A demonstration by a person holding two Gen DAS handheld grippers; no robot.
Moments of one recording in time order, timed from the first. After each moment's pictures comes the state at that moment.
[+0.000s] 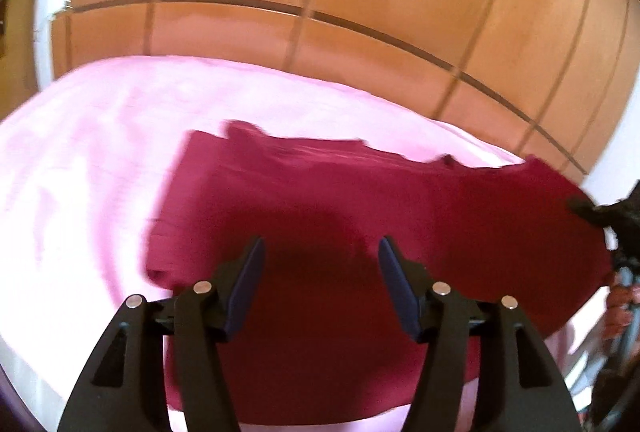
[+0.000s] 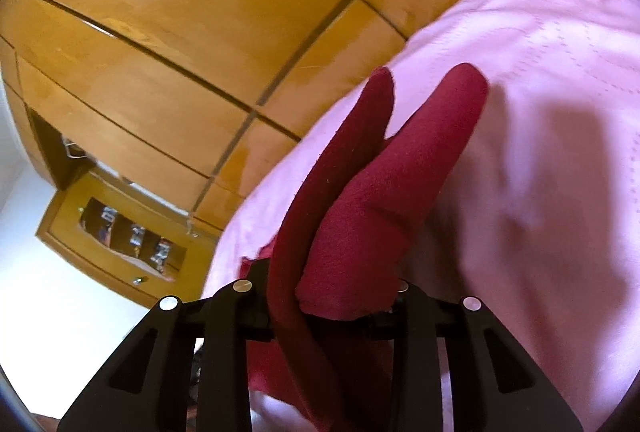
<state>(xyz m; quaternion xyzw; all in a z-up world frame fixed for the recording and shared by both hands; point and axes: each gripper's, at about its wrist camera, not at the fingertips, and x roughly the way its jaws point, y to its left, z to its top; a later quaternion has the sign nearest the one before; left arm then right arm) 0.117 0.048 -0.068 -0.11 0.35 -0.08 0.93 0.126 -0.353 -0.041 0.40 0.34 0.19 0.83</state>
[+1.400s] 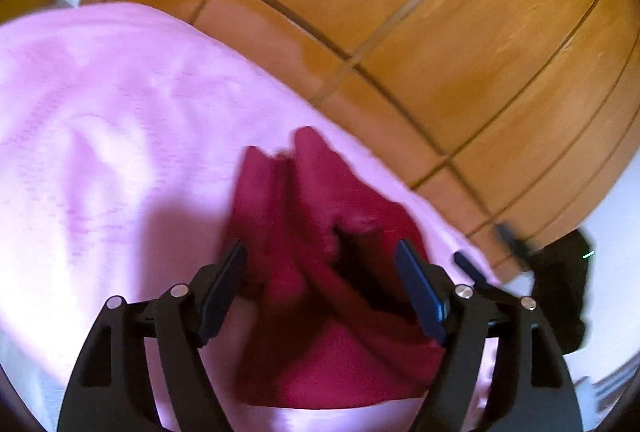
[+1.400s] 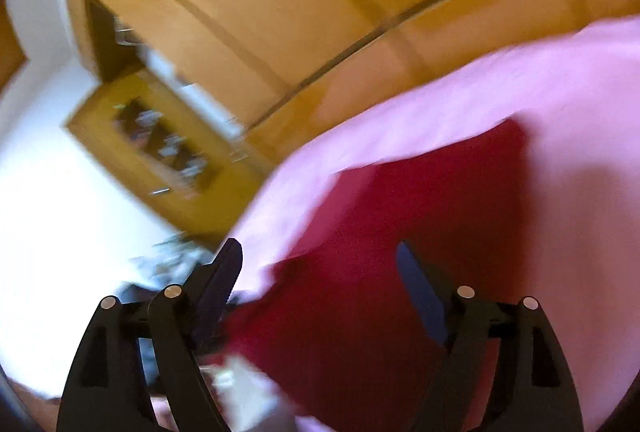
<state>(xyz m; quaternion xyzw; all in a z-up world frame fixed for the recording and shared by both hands) 0.108 0.142 -0.075 -0.33 0.31 -0.15 0.88 0.149 -0.162 -0.022 0.24 0.35 0.26 0.87</state>
